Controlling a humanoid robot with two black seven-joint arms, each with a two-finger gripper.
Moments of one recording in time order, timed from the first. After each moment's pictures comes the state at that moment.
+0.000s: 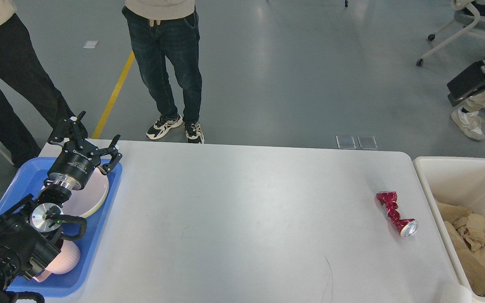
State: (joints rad) left arm -0.72 0.23 -0.82 -0.20 -0.06 -0.74 -0.30; right arm 2.45 -0.72 -1.09 1.35 -0.87 0.96 -0.01
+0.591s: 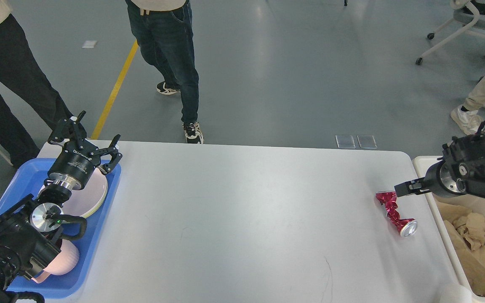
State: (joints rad) left arm -0.72 0.23 -0.82 -0.20 -0.06 -0.74 -0.30; right arm 1.35 -0.54 -0.92 0.91 -0.87 0.26 0.00
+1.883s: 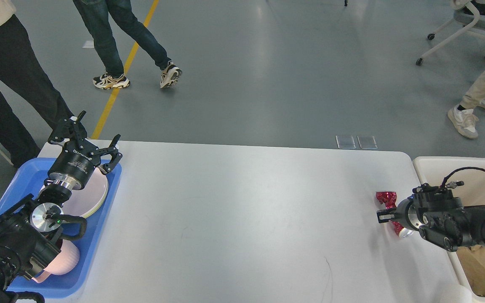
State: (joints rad) left arm -0.72 0.23 -0.82 -0.20 -0.06 -0.74 -0.30; right arm 0.96 -0.33 -0.80 0.55 -0.86 0.07 0.04
